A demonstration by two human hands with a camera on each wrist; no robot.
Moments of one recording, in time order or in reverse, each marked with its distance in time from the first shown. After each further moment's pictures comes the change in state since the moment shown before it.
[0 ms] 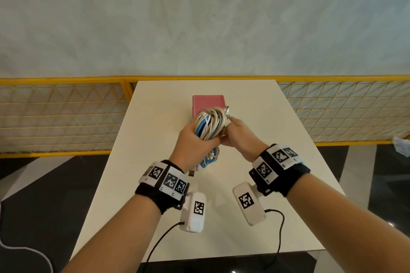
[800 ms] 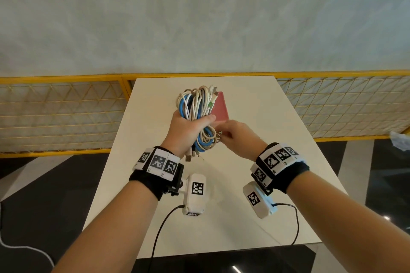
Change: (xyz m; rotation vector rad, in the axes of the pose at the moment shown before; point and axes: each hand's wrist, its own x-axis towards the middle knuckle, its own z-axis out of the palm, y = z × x) left_hand 0.007 0.023 -0.018 -0.158 0.056 -0.060; right_hand 0.001 0.021 -0.014 -0.820 -0.074 -0.390
